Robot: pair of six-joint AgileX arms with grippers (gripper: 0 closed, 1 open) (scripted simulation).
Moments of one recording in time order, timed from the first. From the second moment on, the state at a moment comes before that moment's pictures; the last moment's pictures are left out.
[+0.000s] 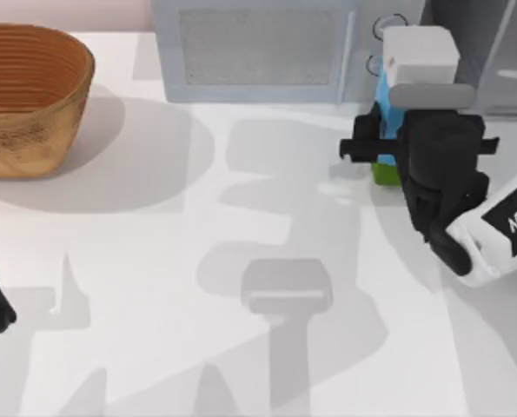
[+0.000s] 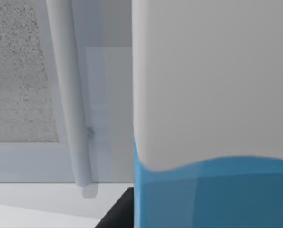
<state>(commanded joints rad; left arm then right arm) 0.00 0.00 0.00 0.00 0.00 0.00 0.42 2.21 0.93 1.05 0.44 0.11</state>
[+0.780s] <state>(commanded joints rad) 0.00 0.00 0.00 0.00 0.00 0.00 0.42 1.96 1.02 0.71 0.44 0.11</state>
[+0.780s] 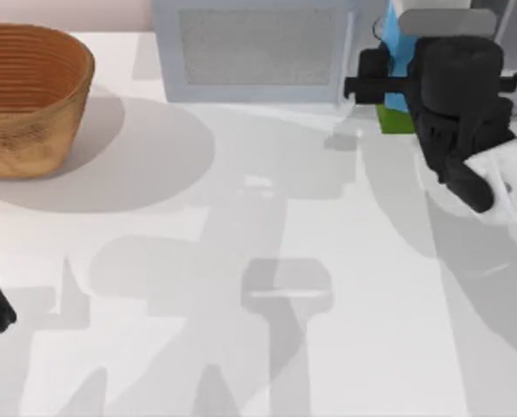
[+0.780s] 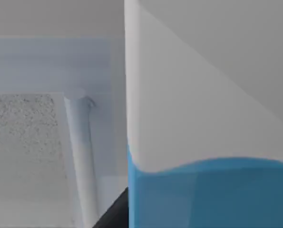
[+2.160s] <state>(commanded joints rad) 0.00 0.00 0.00 0.00 0.00 0.00 0.27 1.12 0.70 0.31 0.28 0.07</state>
